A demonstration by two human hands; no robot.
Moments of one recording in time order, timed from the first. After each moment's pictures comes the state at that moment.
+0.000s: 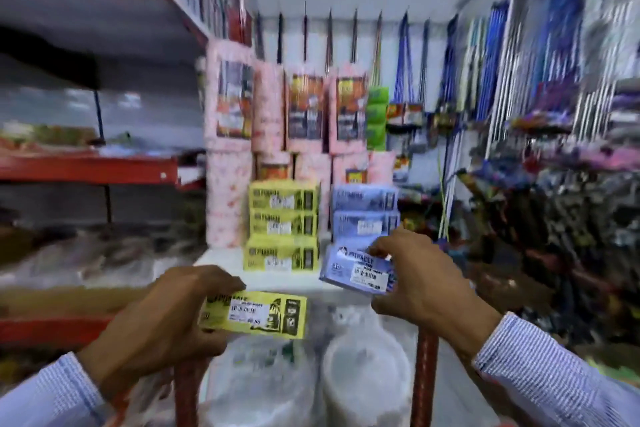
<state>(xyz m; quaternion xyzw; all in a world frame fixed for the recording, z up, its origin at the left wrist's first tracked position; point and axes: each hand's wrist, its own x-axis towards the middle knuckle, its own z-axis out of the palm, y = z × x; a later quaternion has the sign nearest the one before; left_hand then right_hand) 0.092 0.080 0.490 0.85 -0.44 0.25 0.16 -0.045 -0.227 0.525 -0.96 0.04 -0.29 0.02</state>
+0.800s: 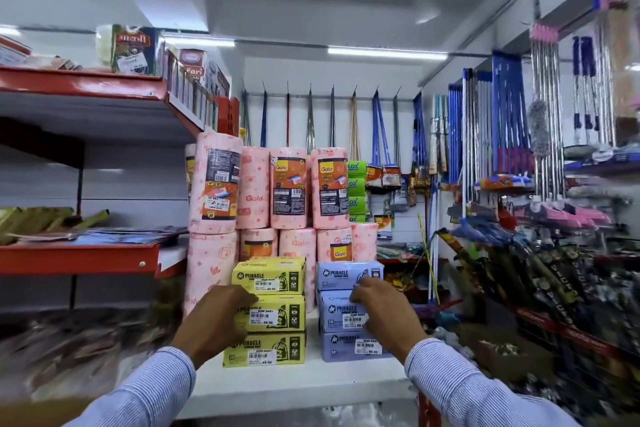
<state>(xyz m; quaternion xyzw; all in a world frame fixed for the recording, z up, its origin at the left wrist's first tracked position) 0.195 -0.011 0.542 0.88 -0.37 0.25 0.20 0.051 -0.275 0.547 -0.94 0.06 -0.32 -0.06</state>
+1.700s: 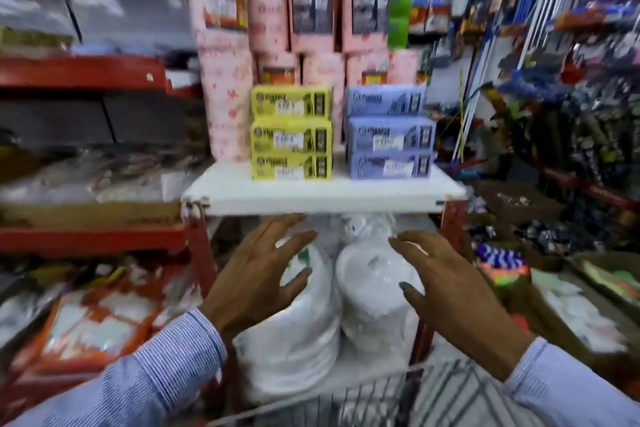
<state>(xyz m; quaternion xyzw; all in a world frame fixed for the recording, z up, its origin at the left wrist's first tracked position) 0.080 0.008 0.387 0.81 -0.48 0.27 0.18 -0.067 -0.228 0.390 -0.96 0.04 -0.26 0.02</state>
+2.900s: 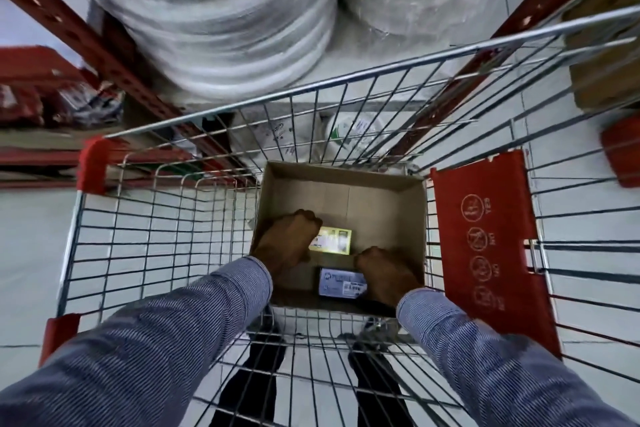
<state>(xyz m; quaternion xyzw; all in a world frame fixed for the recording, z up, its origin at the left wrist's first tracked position) -0.004 -0.026 -0.172 0.83 -0.45 -0.34 -0.02 -0.141 -0.185 -0.180 -0.90 0.07 0.40 0.15</state>
